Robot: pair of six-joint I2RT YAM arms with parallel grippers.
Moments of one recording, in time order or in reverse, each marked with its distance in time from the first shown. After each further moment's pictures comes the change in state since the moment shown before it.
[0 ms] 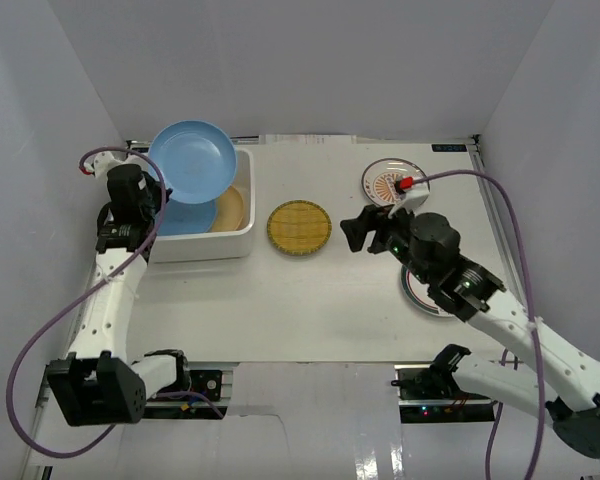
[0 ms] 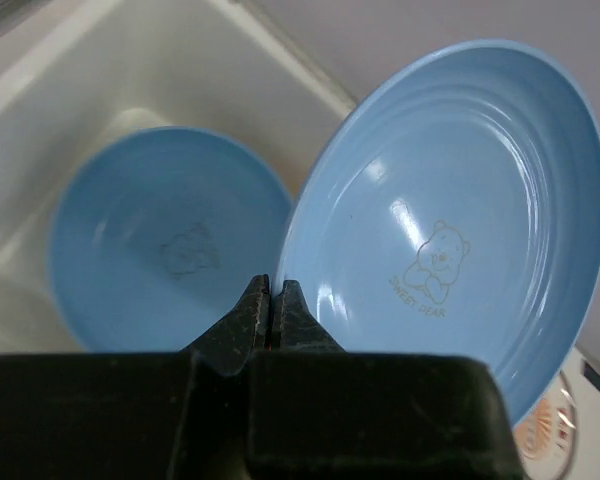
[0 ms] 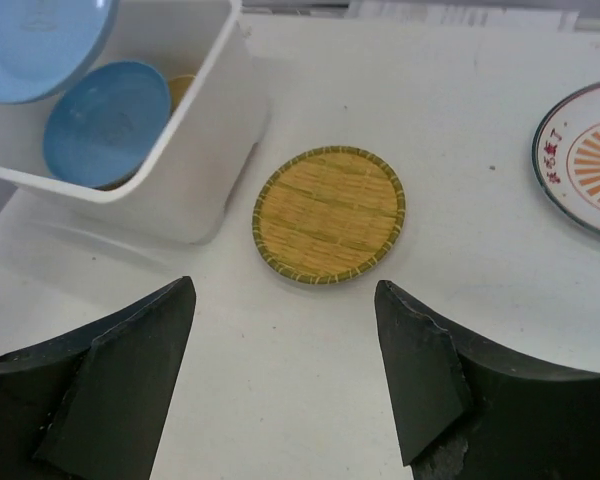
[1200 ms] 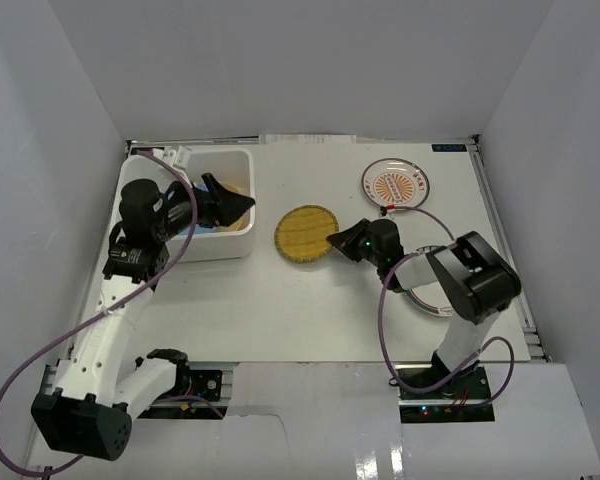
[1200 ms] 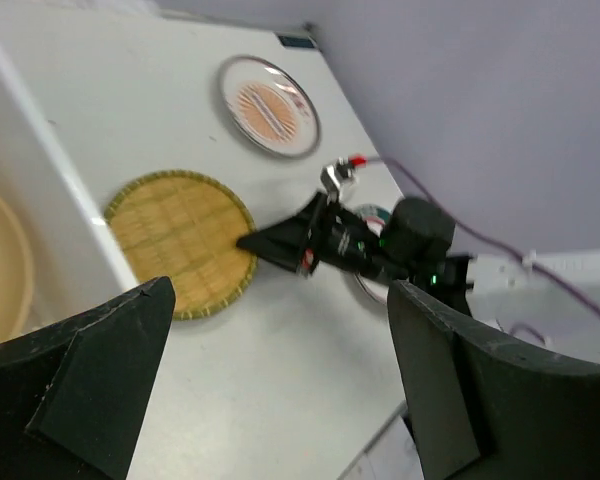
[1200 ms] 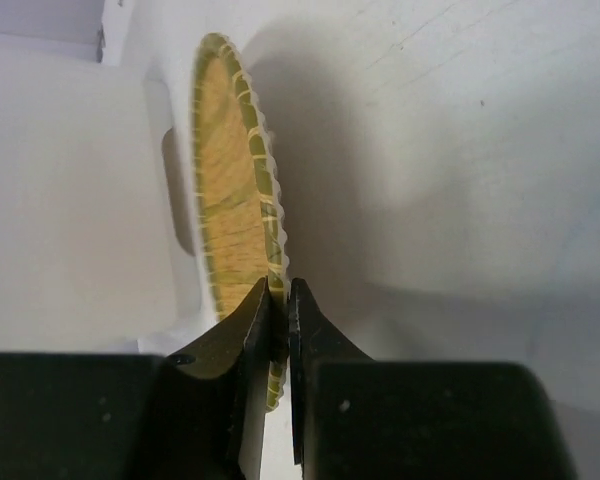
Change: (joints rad) left arm -0.107 -0.084 -0.029 0.089 0.711 0.138; right arm -0.298 1.032 -0.244 1.024 -0.356 0.820
